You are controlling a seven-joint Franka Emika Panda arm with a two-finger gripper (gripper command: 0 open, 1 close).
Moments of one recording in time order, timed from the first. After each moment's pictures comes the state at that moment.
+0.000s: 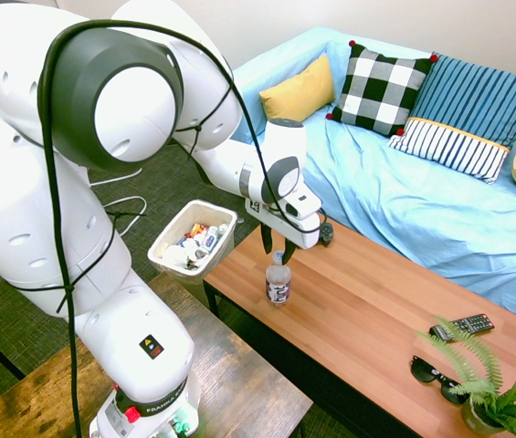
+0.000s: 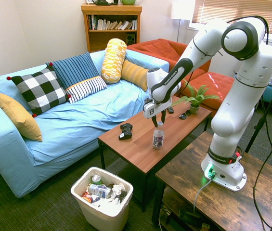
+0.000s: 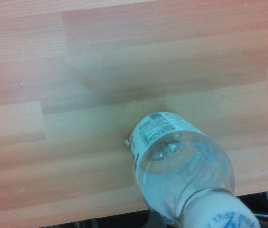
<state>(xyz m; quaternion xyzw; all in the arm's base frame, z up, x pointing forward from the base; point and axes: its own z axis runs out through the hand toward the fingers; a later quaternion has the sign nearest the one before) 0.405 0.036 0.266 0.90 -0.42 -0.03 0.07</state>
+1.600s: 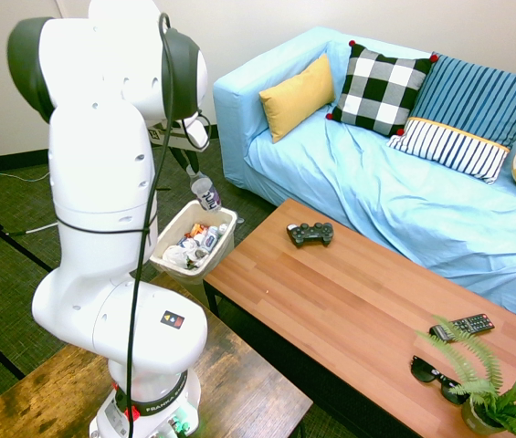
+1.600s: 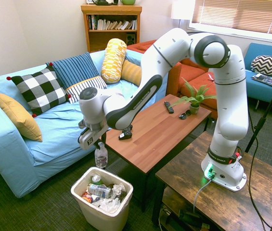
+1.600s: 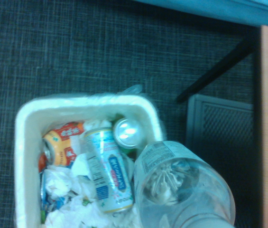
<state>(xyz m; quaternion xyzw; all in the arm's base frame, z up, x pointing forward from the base) 0.414 0.449 0.285 0.95 -0.28 0.11 0.04</state>
